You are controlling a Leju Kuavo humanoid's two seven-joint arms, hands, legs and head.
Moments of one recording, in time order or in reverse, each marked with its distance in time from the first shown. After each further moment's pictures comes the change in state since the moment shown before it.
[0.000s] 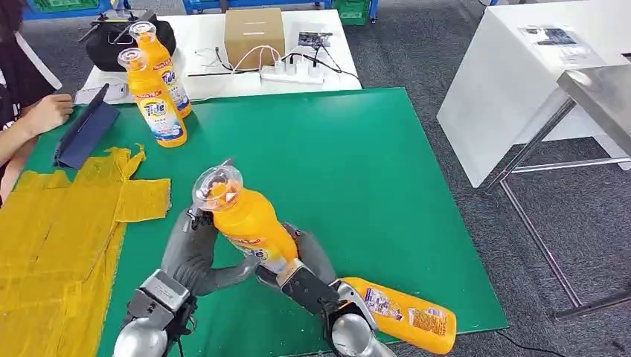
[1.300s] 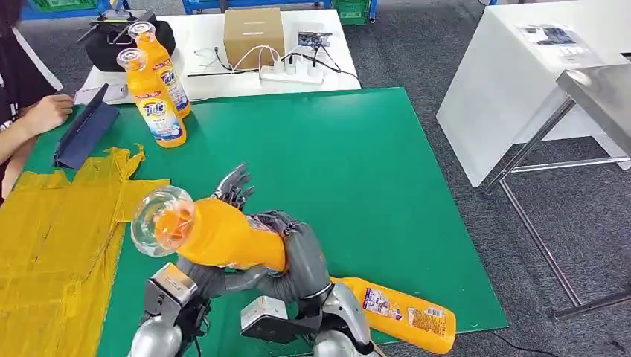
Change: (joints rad) left arm -0.003 -0.042 -0.005 0.087 0.058 0.007 0.007; right arm -0.008 -0.006 0.185 -0.126 0.333 -0.250 0.000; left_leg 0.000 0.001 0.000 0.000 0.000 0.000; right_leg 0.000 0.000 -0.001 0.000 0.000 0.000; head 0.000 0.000
